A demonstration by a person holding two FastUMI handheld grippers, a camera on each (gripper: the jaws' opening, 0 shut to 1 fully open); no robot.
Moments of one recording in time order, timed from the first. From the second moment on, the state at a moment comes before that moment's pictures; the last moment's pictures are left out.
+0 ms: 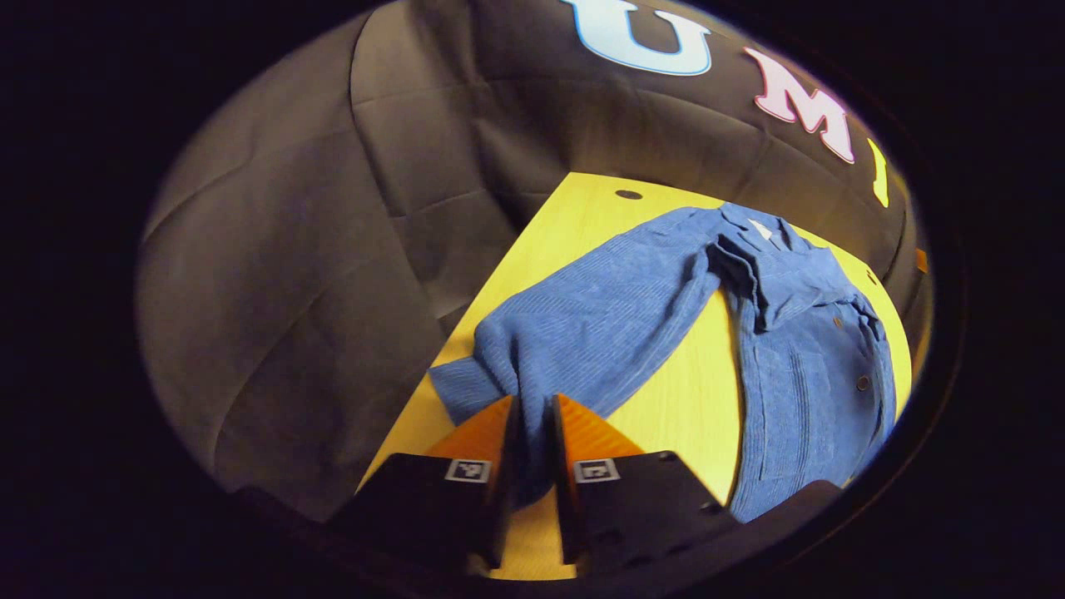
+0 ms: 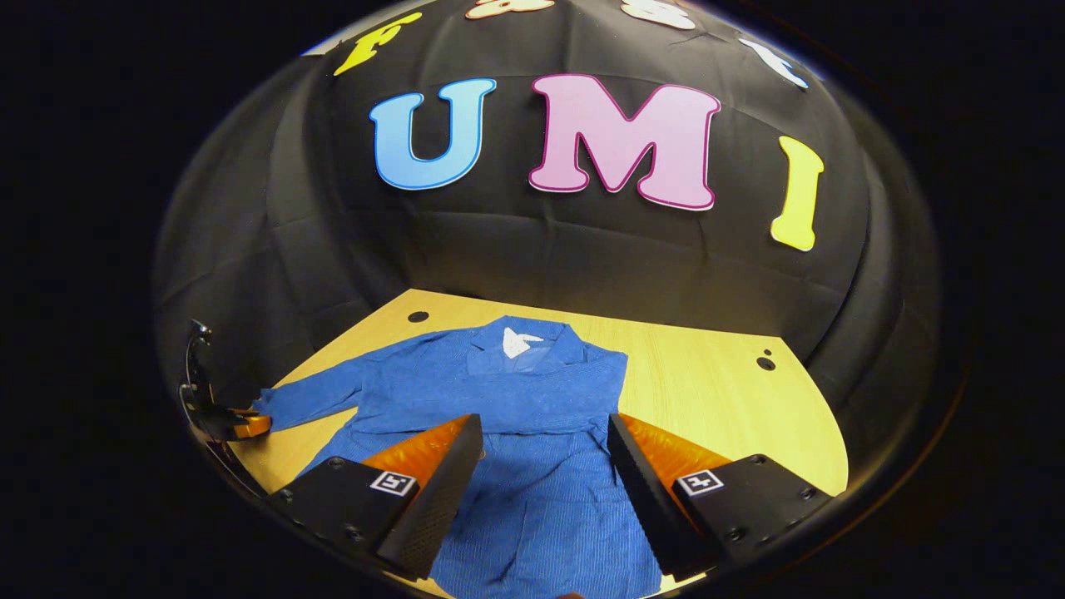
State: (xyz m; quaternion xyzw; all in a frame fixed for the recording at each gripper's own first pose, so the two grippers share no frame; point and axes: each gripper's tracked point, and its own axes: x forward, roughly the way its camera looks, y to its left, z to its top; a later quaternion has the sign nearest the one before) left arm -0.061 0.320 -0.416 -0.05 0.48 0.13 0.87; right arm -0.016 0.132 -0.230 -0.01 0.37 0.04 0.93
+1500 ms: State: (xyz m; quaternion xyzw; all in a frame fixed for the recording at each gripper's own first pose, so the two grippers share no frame) left arm 0.190 0.045 -0.264 0.03 0.37 -0.08 0.93; right arm -0.091 -0.043 -0.229 0.08 0.36 -0.07 0.93
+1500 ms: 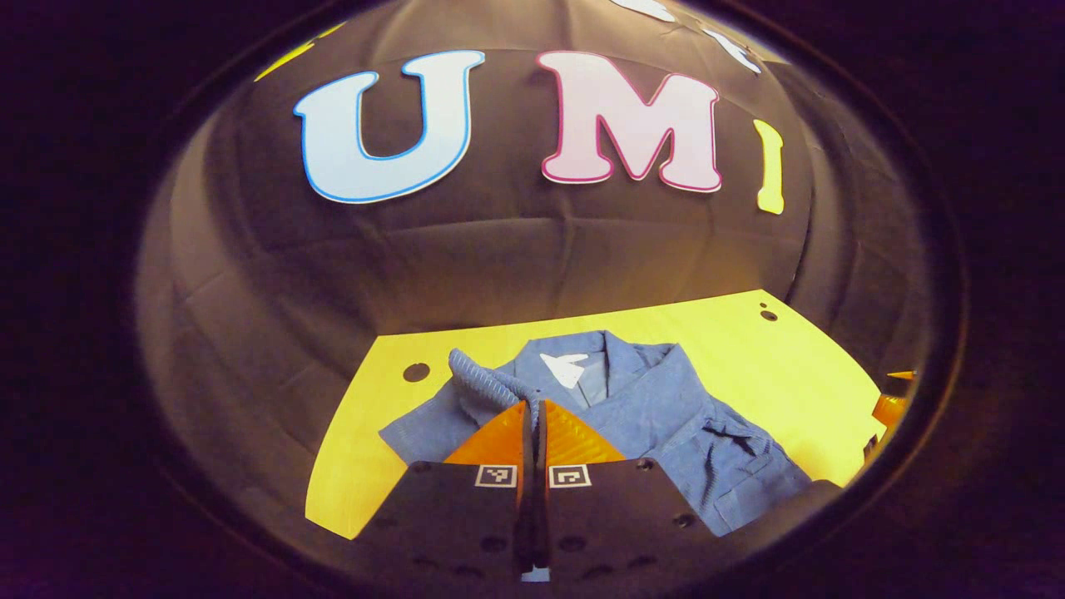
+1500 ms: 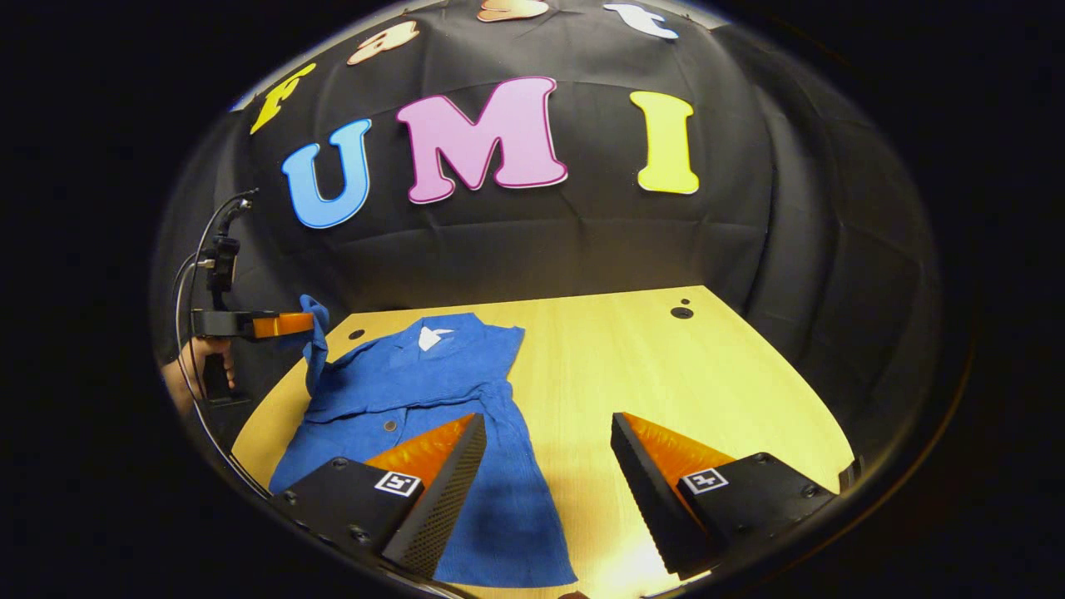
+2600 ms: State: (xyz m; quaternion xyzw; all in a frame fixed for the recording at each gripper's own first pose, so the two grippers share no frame) left arm 0.168 -0.043 -0.285 -0.04 0.41 -0.15 0.90; right arm -0.091 -0.054 -0.257 0.09 0.40 -0.05 0.91
